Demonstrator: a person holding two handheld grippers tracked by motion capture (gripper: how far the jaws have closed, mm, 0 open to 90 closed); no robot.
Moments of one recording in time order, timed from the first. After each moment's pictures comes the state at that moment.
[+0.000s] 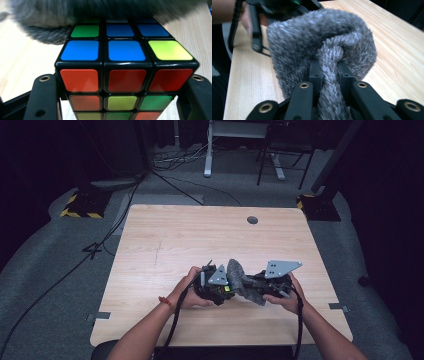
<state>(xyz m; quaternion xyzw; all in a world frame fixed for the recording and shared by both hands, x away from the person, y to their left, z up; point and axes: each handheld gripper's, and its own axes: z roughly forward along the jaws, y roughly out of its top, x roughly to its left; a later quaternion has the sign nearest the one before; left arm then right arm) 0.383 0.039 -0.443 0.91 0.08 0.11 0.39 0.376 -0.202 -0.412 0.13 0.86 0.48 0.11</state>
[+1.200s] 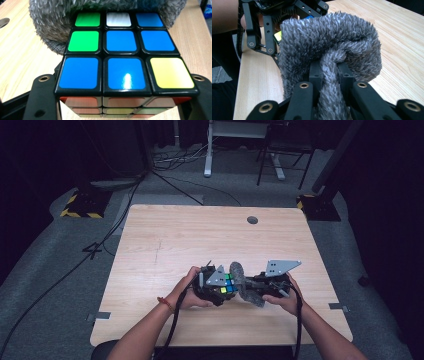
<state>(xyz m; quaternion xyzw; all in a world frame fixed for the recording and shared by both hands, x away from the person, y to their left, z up) 0.380 0.044 -0.439 0.90 0.07 0.11 0.41 0.383 -0.205 -0.424 0.15 0.85 0.50 0.07</state>
